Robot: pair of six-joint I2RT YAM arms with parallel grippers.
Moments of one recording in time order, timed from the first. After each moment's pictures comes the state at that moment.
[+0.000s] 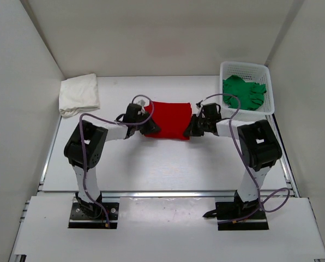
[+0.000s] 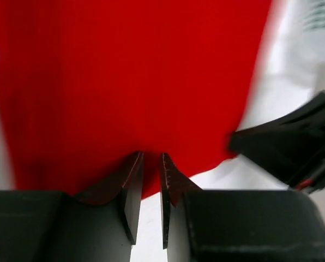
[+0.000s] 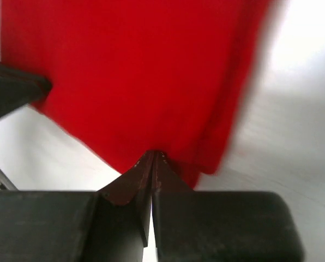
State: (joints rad) left arm -0.43 1.90 1.06 0.18 0.30 -0.80; right arm 0.30 1.84 1.00 0.02 -0.47 0.49
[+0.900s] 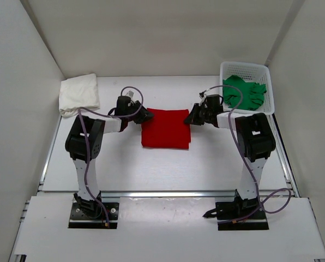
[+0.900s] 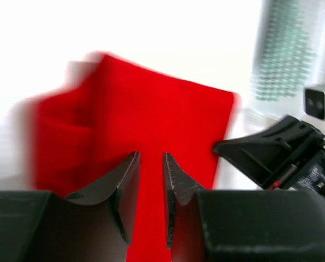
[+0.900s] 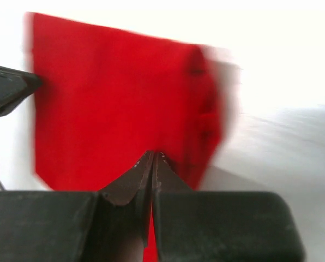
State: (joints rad) left arm -0.30 1.97 1.09 0.35 0.38 -0.90; right arm 0.23 1.96 1.14 0.13 -0.52 0.50
